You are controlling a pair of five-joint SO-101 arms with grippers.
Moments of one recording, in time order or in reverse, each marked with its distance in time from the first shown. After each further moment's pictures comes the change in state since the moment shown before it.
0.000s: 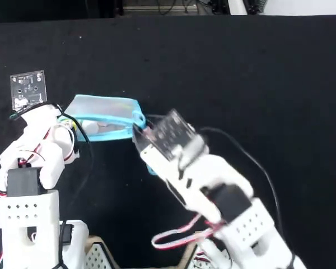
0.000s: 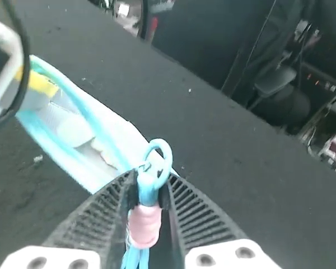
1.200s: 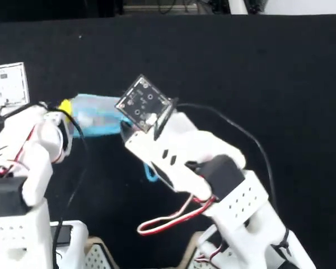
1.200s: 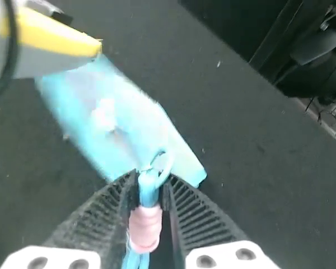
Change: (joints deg) left arm -0.4 0.0 -15.7 6.8 -1.5; right arm -3.3 15.7 -23.7 17.2 0.0
